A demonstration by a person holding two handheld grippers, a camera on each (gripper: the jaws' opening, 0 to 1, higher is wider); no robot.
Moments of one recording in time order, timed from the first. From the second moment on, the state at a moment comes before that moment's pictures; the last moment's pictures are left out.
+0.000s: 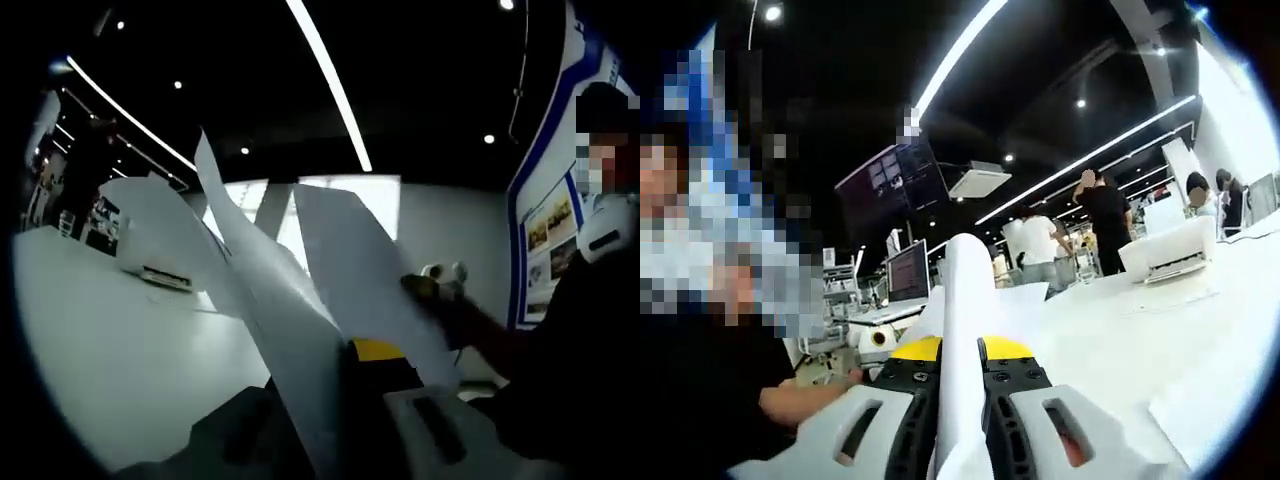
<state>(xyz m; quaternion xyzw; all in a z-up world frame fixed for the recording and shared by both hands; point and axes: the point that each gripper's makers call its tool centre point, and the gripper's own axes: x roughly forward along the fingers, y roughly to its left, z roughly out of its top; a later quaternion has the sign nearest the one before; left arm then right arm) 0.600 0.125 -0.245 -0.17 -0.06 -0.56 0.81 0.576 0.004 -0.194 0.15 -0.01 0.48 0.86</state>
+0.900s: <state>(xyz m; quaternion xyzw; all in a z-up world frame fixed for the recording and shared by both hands) 0.594 0.124 -0.239 -0.20 -0.04 -0.58 0.79 0.595 0.043 -0.212 0.14 0.00 0.47 0.87</state>
